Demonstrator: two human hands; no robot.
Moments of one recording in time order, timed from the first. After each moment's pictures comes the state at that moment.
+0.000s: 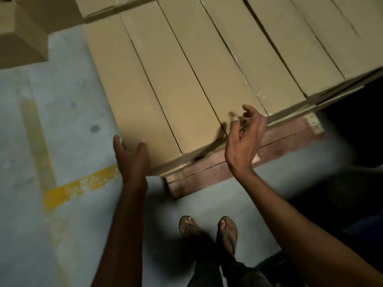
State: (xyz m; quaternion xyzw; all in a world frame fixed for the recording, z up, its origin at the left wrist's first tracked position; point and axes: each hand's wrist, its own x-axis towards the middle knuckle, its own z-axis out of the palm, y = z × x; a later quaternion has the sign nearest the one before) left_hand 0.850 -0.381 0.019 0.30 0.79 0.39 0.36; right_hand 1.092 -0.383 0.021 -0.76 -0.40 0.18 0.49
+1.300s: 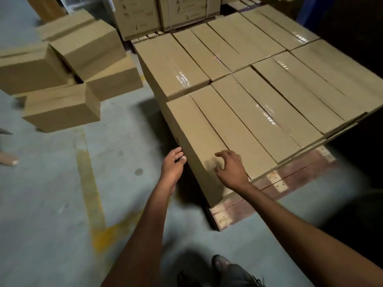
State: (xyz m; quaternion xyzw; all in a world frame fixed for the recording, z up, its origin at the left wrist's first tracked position) left_hand 0.679 -0.328 0.141 0.39 0.65 0.31 0.57; right_hand 0.878 -0.375 0.137 -0.74 -0.59 0.29 0.16
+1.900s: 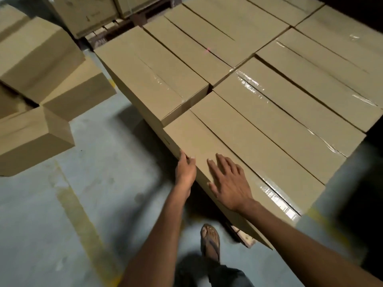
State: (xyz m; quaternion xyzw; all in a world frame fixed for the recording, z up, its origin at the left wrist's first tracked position) left_hand 0.686 -0.108 0.022 0.43 0.64 0.16 0.62; right_hand 0.820 -0.223 0.052 -0.75 -0.65 0.16 0.00
